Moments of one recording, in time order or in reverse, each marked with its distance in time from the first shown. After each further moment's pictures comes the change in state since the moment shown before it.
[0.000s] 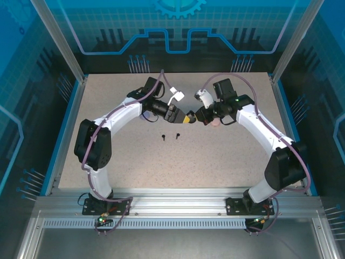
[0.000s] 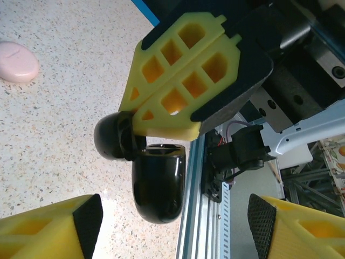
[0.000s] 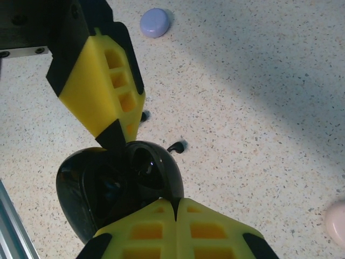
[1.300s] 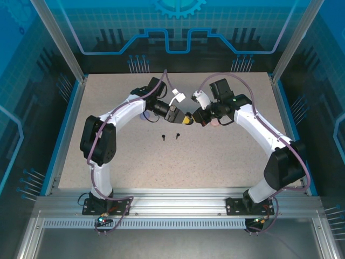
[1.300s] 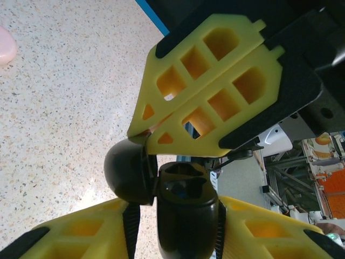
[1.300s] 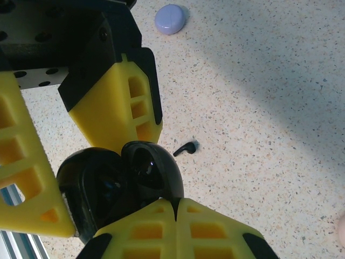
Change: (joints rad) left arm 0.000 0.079 0.088 -0.145 0.059 0.090; right arm 0.034 0.010 0.023 -0.023 0.000 -0.018
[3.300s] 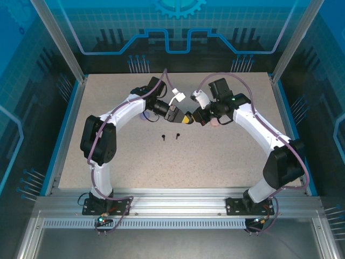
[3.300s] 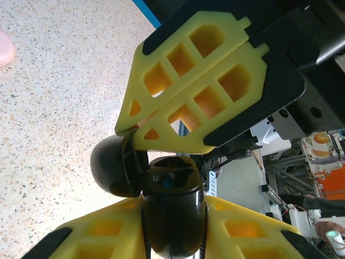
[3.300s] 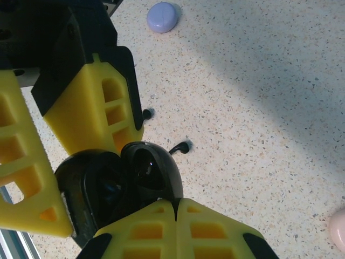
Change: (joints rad) left arm 0.002 0.006 0.010 -0.013 0.007 0.010; right arm 0.006 0.014 0.016 -0.006 0.032 0.004
